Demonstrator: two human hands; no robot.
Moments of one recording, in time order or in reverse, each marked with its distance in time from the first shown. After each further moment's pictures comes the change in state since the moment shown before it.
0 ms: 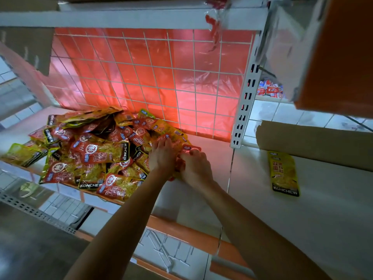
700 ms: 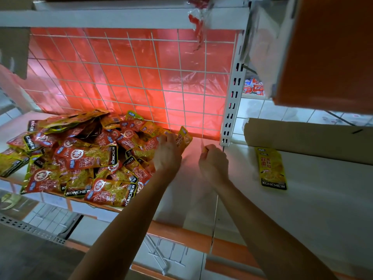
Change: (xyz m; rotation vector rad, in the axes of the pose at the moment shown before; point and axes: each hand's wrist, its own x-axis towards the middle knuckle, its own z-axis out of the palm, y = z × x) left_hand -0.008 0.044 0.001 -0.178 0.143 0.091; right_hand -0.007 0.045 -0.032 0.176 0.271 0.357
